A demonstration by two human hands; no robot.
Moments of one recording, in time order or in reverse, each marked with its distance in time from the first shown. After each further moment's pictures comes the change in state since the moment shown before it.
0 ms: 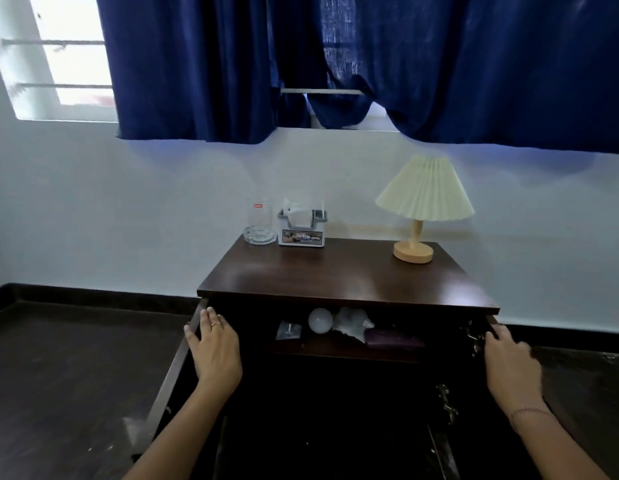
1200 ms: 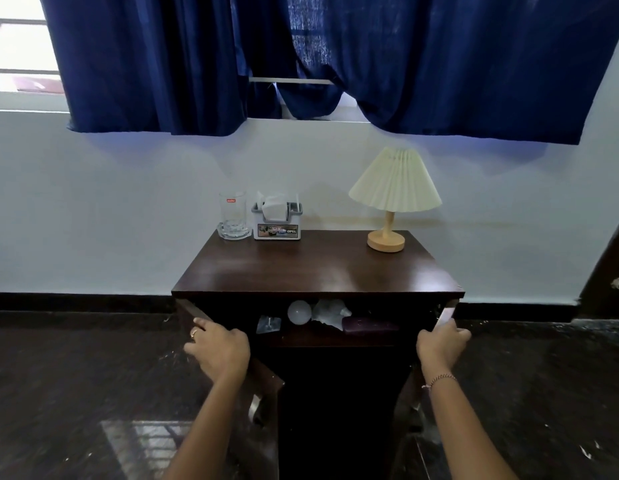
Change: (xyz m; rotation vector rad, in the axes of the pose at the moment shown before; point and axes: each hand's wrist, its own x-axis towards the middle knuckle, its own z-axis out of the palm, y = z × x) left_hand -0.005 0.040 -0.021 -0.816 -0.084 -0.422; right_hand -0.001 -0.064 -0.014 1.028 0.059 0.638
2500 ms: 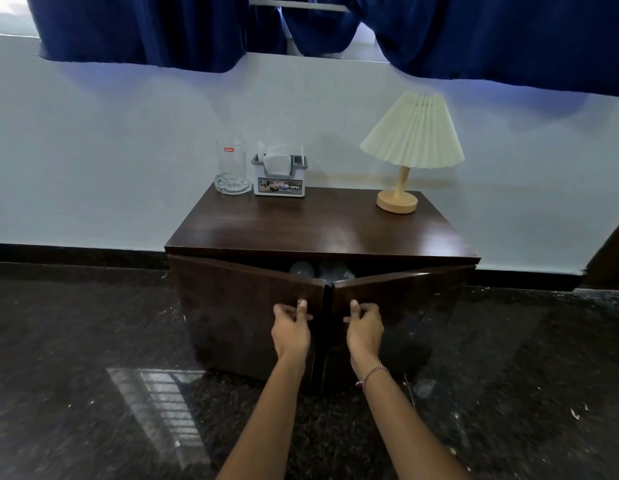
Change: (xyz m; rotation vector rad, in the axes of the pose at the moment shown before) left_hand -0.057 0.002 0.091 -0.538 -0.396 -0.101; right_hand -0.085 0.017 0.094 0.240 -0.382 0.041
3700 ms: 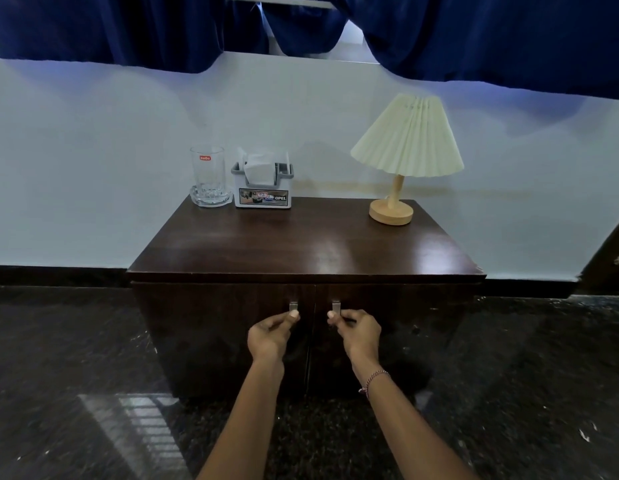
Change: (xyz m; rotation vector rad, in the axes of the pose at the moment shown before) left_hand 0.065 0.006 0.016 -0.322 -0.085 -0.115; right_hand 0.063 0.002 0.018 -0.054 -0.132 -0.147
